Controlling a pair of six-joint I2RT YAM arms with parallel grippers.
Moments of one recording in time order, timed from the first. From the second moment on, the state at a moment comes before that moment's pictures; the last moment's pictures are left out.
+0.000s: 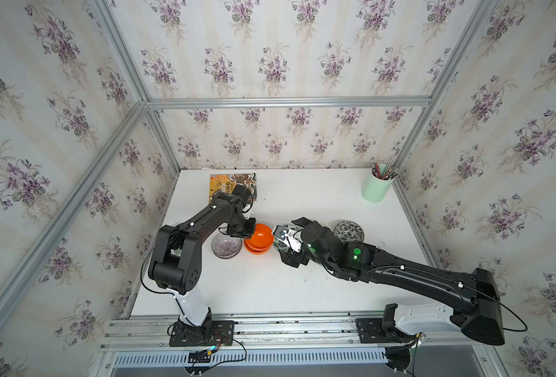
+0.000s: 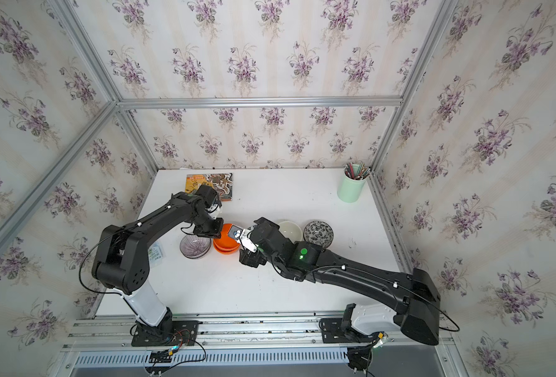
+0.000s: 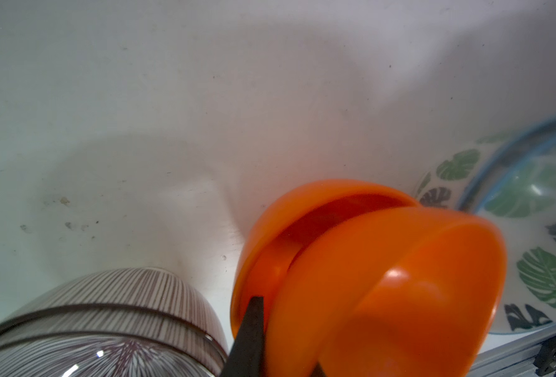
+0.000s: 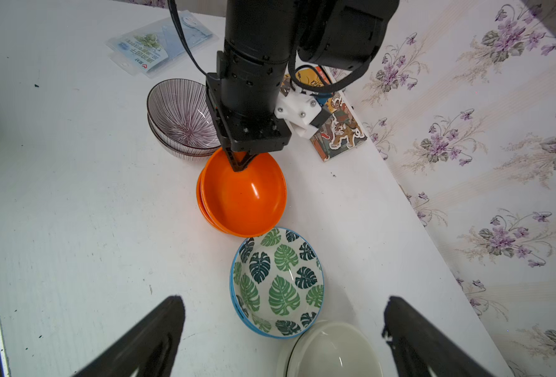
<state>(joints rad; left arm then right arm) -0.33 1.76 1.29 -0.98 0.21 -0.20 1.13 1.30 1.06 -0.35 0.31 -0.33</state>
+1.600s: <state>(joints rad) -0.33 1.75 1.34 -1.08 0.14 -0.17 1.13 1.38 1.11 -0.35 0.25 -0.32</state>
